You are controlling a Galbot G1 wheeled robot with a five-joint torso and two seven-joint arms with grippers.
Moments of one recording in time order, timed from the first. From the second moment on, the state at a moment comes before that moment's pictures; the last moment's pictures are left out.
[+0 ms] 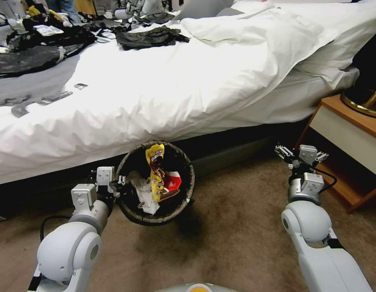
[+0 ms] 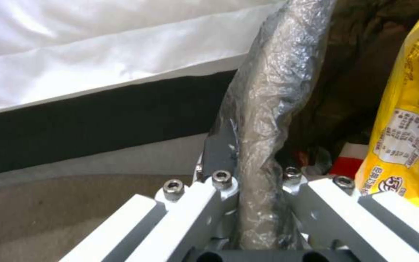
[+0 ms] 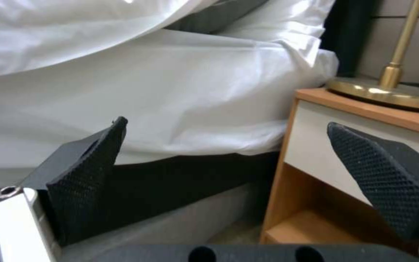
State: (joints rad) left arm 1.51 -1.35 -0.63 -2.37 -0.31 0.73 -0.12; right arm -1.27 1.27 0.50 1.98 0.15 -0.14 0.45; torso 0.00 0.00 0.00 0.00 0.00
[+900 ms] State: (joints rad) left arm 1.56 -1.33 -0.63 -2.39 -0.33 0.74 -0.14; right arm -1.35 1.30 0.48 2.02 0.10 -0.12 0.45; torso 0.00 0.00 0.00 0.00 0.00
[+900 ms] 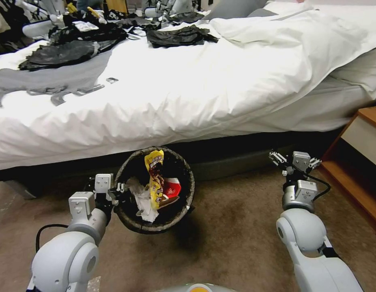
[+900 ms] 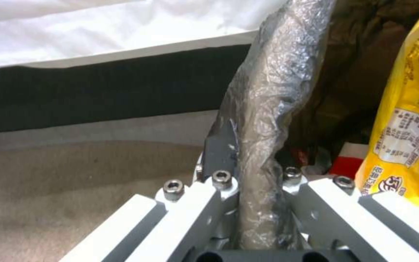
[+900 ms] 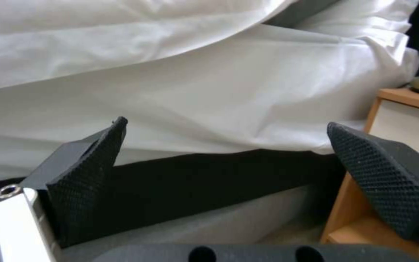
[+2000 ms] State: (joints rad) left arm 1.55 -1.35 -0.63 -2.37 -0.32 0.74 -0.14; right arm -1.58 1.39 0.45 2.12 -0.06 0.00 0.43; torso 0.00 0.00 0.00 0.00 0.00
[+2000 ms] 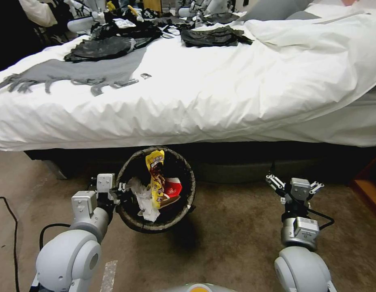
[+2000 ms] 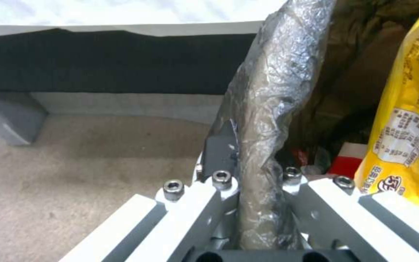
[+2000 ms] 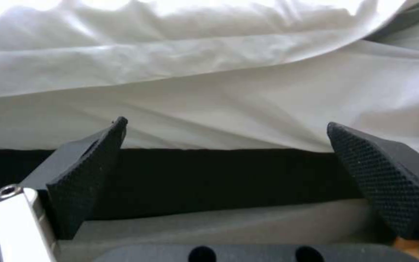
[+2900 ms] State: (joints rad) left arm 1.54 -1.35 -0.63 -2.36 -0.33 0.74 -0.14; right arm -1.55 1.38 0.43 2.10 -0.05 0.00 0.43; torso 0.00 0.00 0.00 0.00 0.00
